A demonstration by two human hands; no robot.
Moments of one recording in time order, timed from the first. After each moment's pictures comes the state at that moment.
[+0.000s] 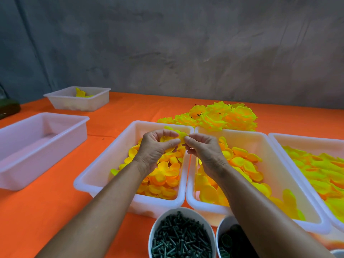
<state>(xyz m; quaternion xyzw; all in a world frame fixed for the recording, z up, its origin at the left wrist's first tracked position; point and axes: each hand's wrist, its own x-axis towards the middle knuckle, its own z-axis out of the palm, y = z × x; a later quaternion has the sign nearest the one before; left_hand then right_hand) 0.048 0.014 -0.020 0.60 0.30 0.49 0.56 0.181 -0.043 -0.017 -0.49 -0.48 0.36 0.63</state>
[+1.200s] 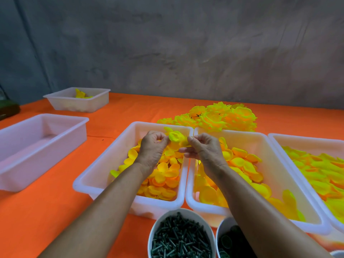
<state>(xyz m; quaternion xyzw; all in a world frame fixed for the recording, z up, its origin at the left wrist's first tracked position) 0.052 0.024 -0.029 0.64 0.40 0.51 0.42 0.179 -0.042 -0.018 -0.49 -0.43 0.38 0.66</state>
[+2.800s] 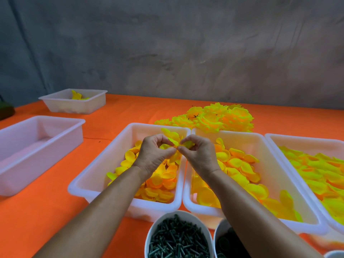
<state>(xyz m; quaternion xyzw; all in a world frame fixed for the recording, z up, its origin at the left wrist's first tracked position) 0.052 0.018 -0.032 0.68 0.35 0.48 0.43 0.178 -0.031 -0.030 -0.61 -0.54 0.13 0.57</state>
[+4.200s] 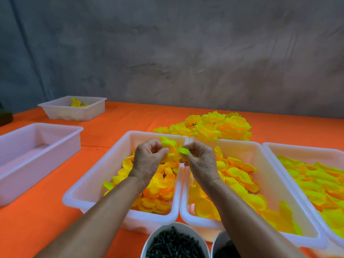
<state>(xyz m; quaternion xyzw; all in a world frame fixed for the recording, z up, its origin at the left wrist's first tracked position) 0.054 0.018 -0.027 0.64 0.35 0.55 0.42 0.180 -0.034 -0.025 -0.56 -0.49 0.20 0.64</state>
